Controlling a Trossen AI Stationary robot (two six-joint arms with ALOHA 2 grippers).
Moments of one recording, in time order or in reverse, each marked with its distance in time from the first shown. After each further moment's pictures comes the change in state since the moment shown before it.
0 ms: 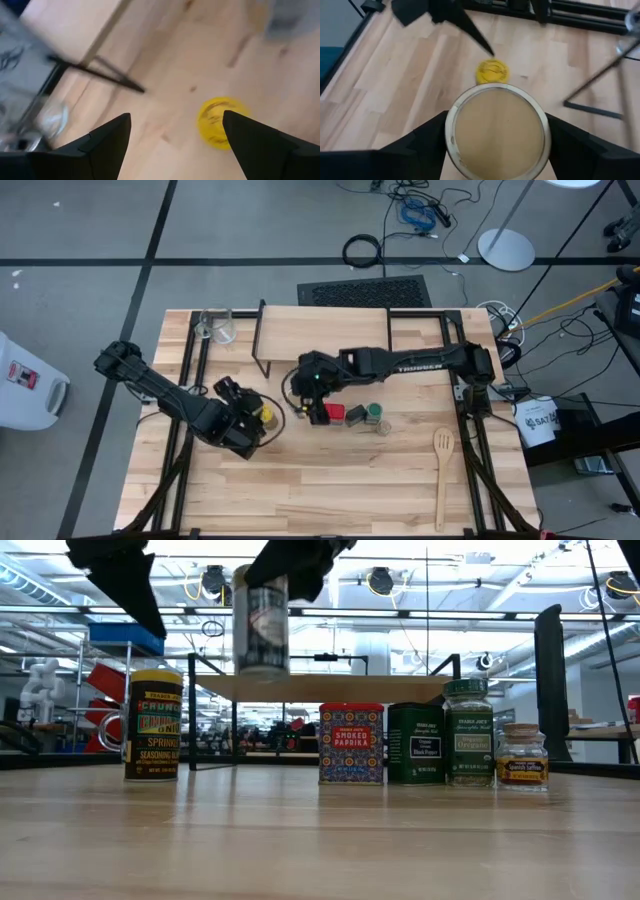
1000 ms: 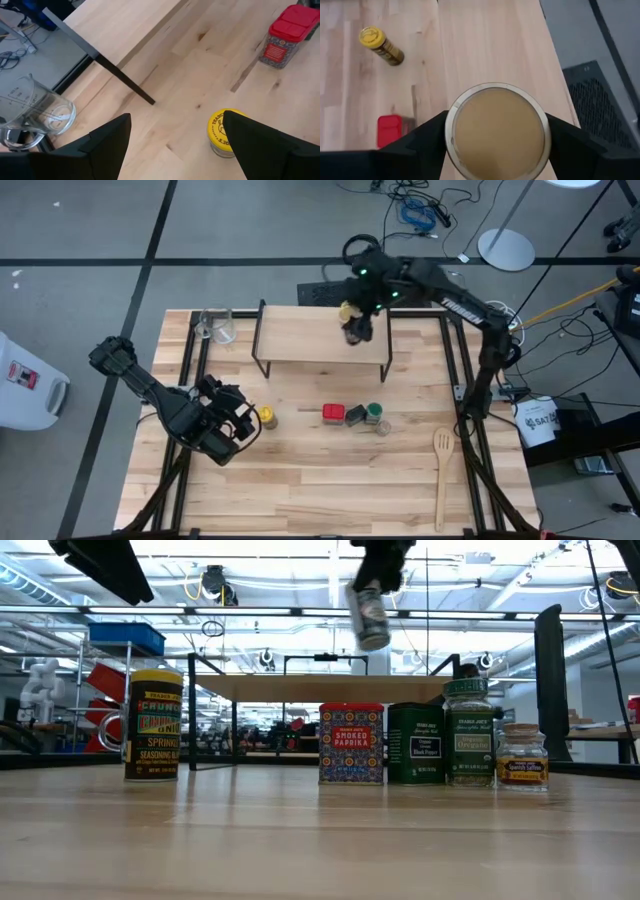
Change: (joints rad) left arm -0.126 -0.096 0.000 -0.140 -0.130 -0.266; right arm -0.464 -0.130 0.337 -0.651 -0.063 -0.077
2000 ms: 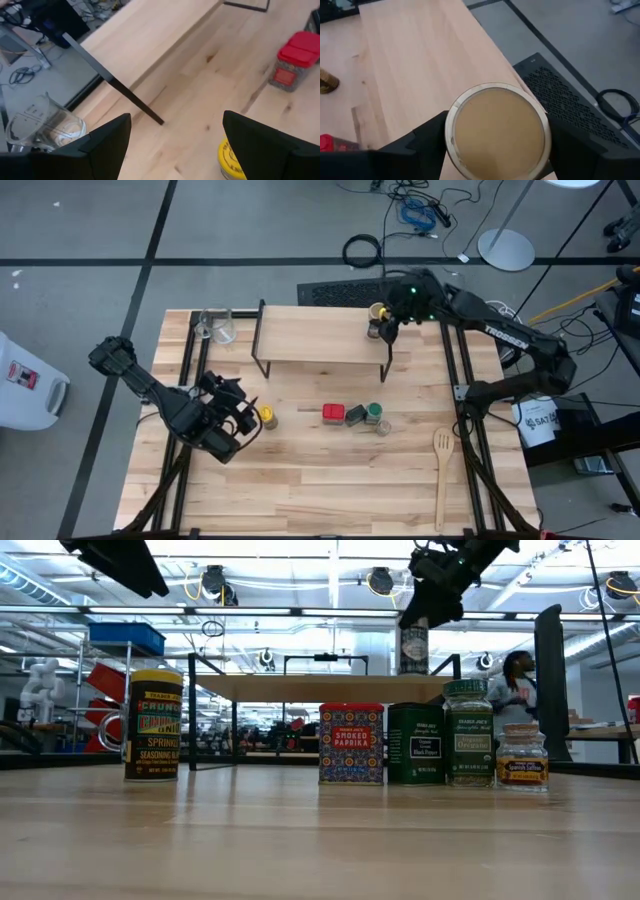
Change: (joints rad) left arm 0.020 0.000 0.000 0.000 -0.113 0.010; right arm -0.149 -0.524 -0.878 0.607 0.105 0.120
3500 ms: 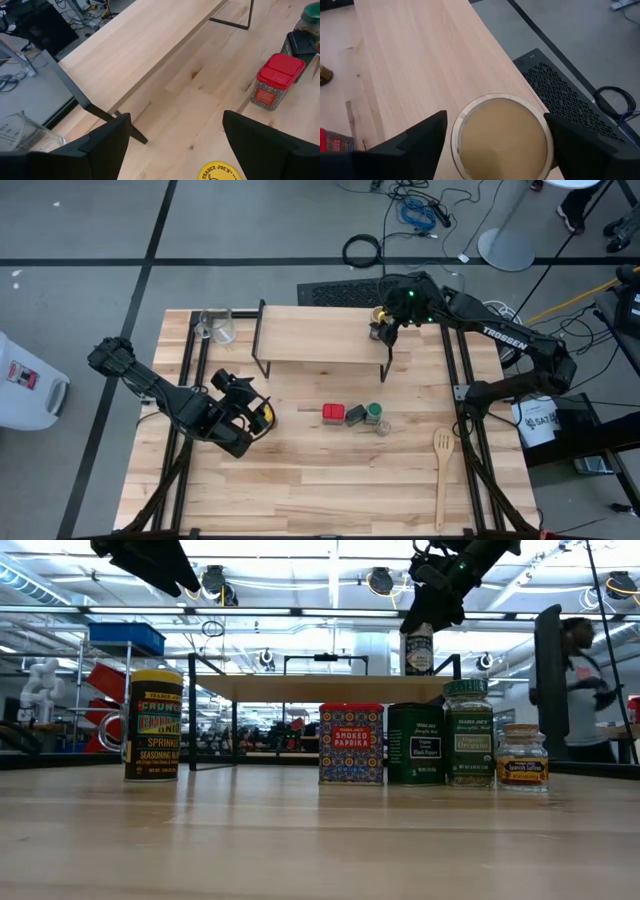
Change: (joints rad) left arm 0.082 0.000 0.000 0.246 -0.012 0.236; right arm 0.005 0.001 -0.026 0.003 0.021 -0.013
